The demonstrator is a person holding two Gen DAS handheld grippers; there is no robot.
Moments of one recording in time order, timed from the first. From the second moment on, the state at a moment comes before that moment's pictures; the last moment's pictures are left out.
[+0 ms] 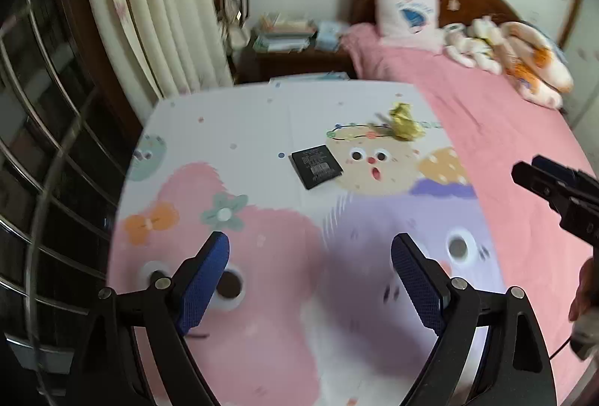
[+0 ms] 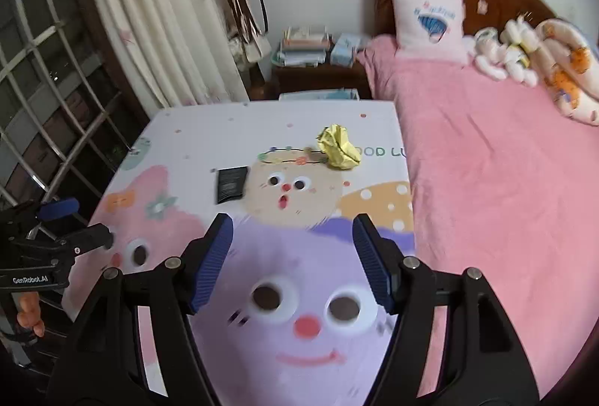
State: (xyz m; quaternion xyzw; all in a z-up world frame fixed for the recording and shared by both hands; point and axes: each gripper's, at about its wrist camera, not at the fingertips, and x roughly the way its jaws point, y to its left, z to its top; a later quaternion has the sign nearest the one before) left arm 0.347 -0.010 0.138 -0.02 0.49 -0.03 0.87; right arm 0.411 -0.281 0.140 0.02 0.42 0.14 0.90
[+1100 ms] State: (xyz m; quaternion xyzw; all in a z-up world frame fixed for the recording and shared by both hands) left arm 0.601 -0.058 -0.093 -0.09 0.61 0.10 0.78; right arm 0.659 -0.272 -0.073 -0.02 0.51 0.20 0.83
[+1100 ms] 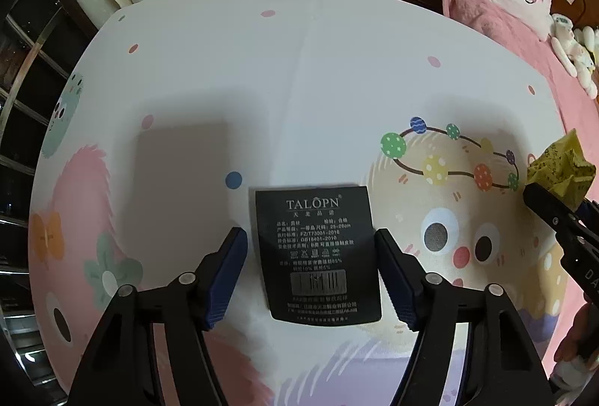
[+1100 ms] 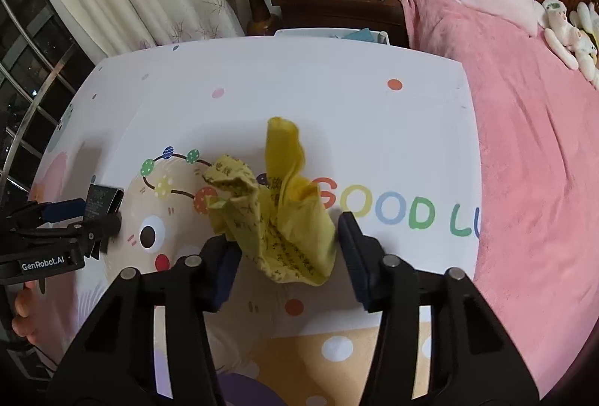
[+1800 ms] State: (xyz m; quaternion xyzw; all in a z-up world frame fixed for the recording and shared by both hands) left arm 0.549 -0.054 -0.046 -0.09 0.58 0.09 0.81; right arm 0.570 -0.276 -0.037 0.03 0.50 0.23 0.83
